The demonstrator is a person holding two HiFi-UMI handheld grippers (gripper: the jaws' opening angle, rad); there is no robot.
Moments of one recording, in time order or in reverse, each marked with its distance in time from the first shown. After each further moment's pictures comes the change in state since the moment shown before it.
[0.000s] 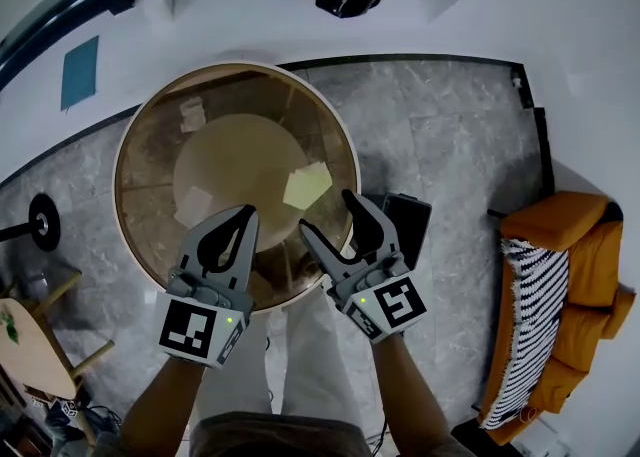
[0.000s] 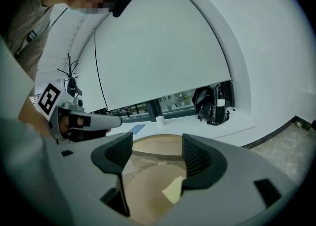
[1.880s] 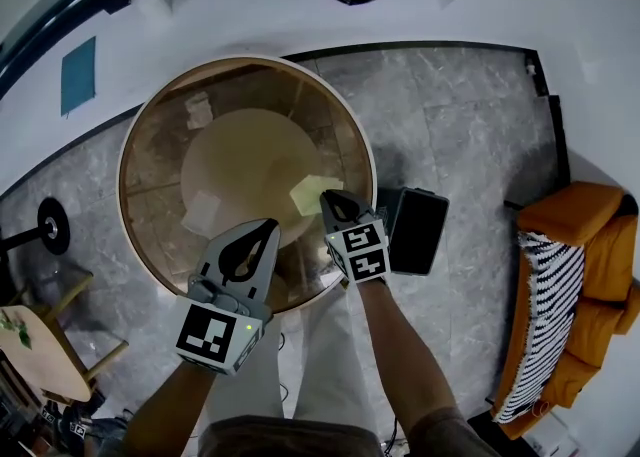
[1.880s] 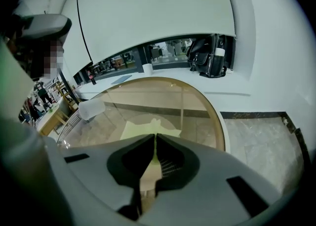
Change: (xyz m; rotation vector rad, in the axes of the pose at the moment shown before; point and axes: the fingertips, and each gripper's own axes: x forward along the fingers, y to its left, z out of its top) left arm 0.016 -0.007 -0.040 -0.028 0.117 -0.081; right arm 0.064 -0.068 -0.192 -0.046 0.516 -0.109
